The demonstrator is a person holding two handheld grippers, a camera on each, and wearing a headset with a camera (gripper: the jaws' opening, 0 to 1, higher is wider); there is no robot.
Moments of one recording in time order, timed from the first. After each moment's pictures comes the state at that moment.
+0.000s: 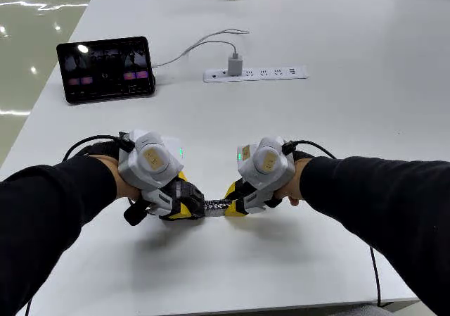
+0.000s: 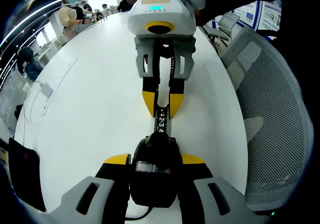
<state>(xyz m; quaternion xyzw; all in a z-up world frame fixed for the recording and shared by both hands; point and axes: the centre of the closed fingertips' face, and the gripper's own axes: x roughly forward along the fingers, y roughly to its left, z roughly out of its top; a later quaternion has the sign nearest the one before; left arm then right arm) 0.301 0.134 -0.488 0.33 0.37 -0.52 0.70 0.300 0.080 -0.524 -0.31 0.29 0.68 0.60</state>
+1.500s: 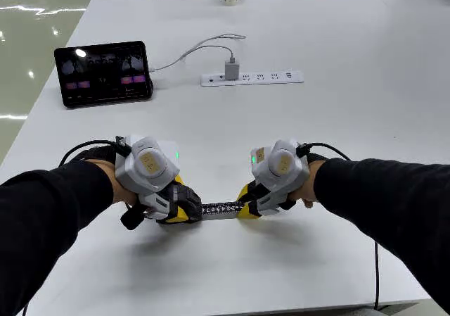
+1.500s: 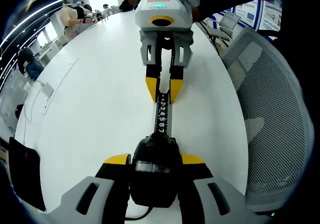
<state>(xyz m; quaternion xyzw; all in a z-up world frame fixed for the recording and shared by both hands) 0.301 0.134 -0.487 0.33 0.37 -0.51 0.70 0.305 0.051 -0.522 -0.31 0.30 0.67 0.61</state>
